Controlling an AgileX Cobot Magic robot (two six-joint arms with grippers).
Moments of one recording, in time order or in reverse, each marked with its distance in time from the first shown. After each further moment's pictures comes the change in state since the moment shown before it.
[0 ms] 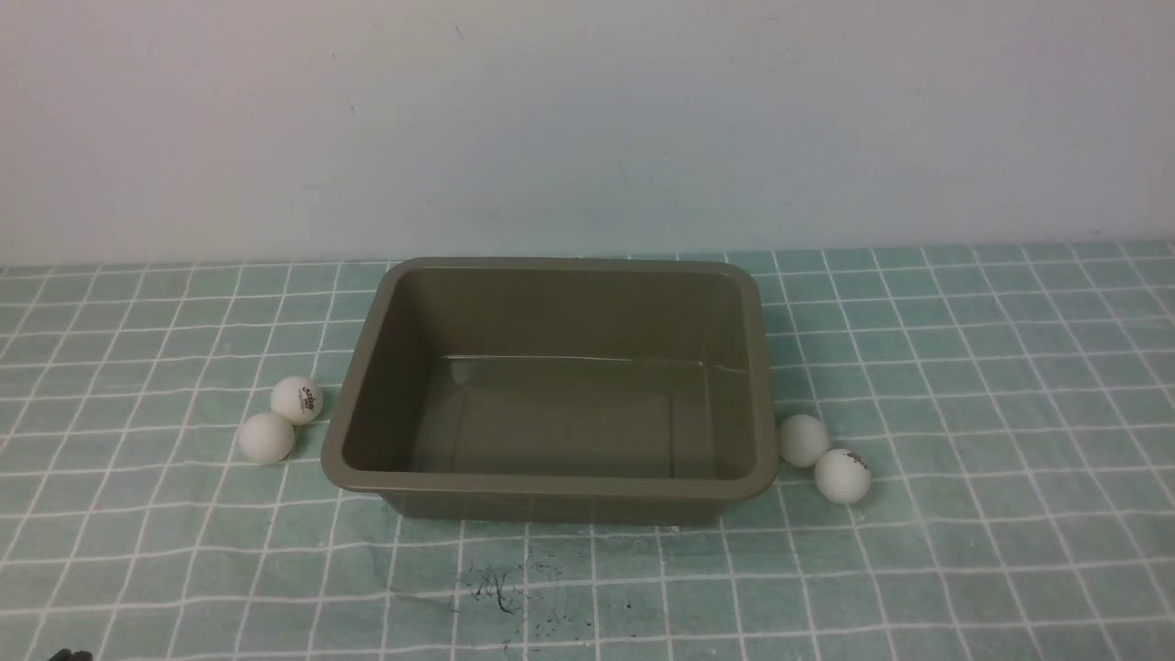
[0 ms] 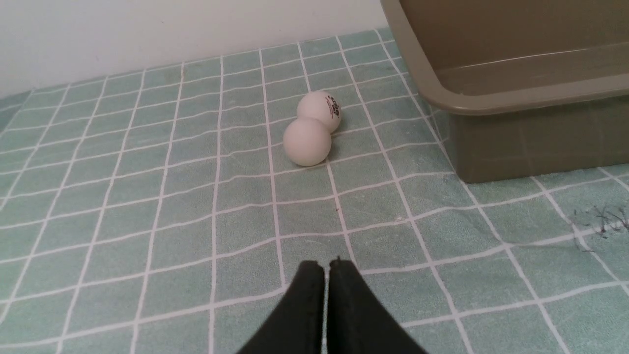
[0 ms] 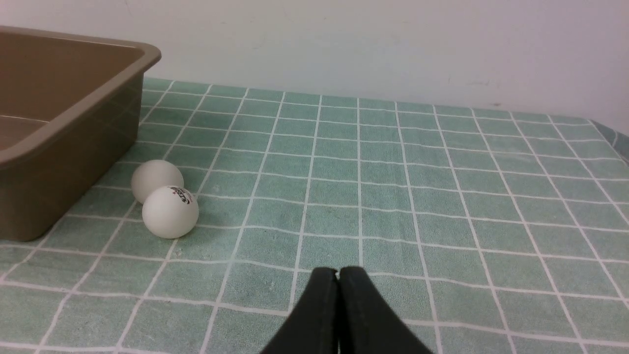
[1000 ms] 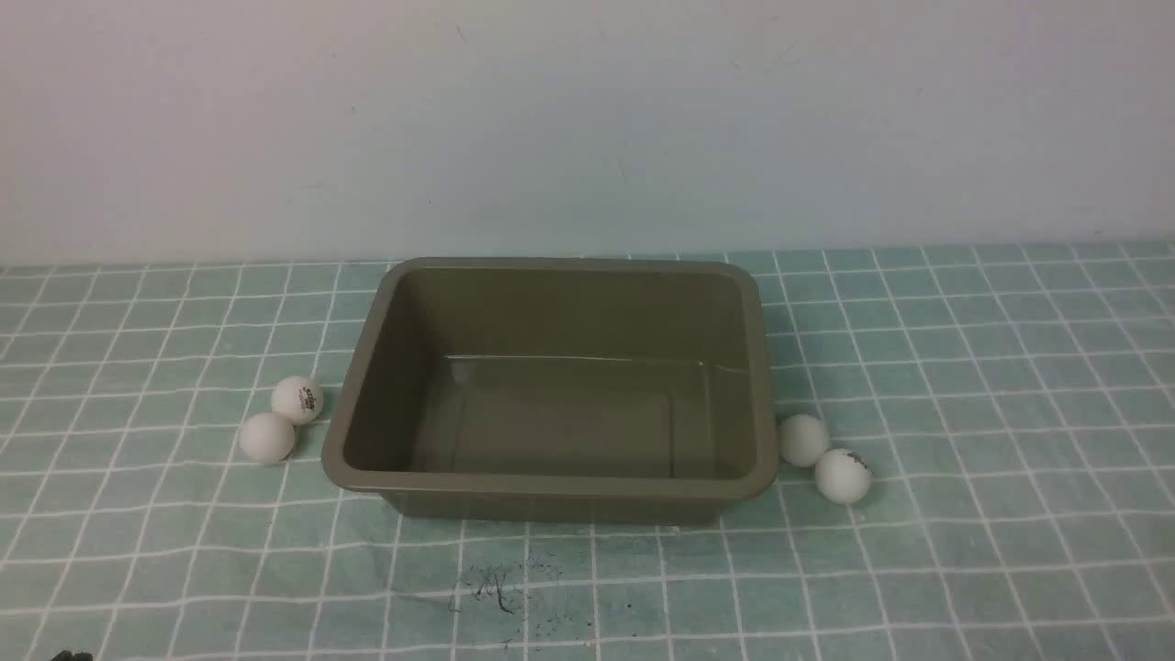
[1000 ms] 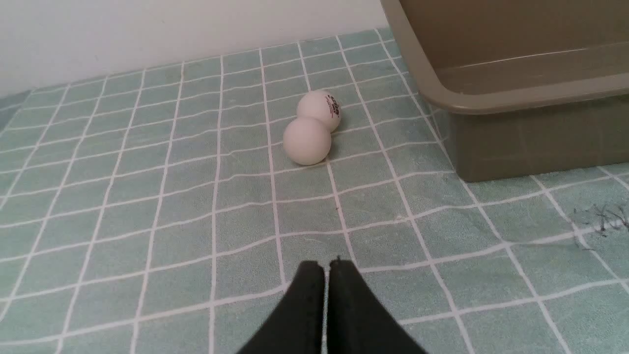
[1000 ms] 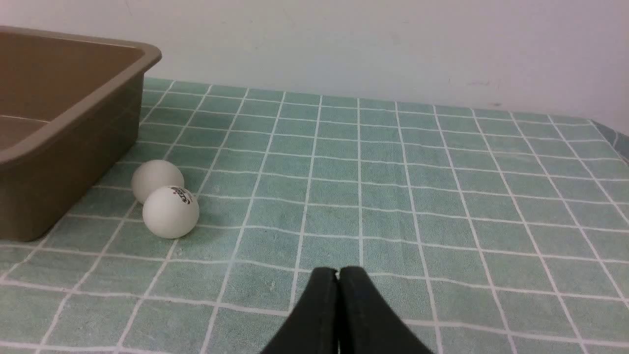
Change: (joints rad) right arm 0.000 0.000 0.000 0.000 0.000 0.000; left arm 0.000 0.000 0.000 0.012 0.014 0.001
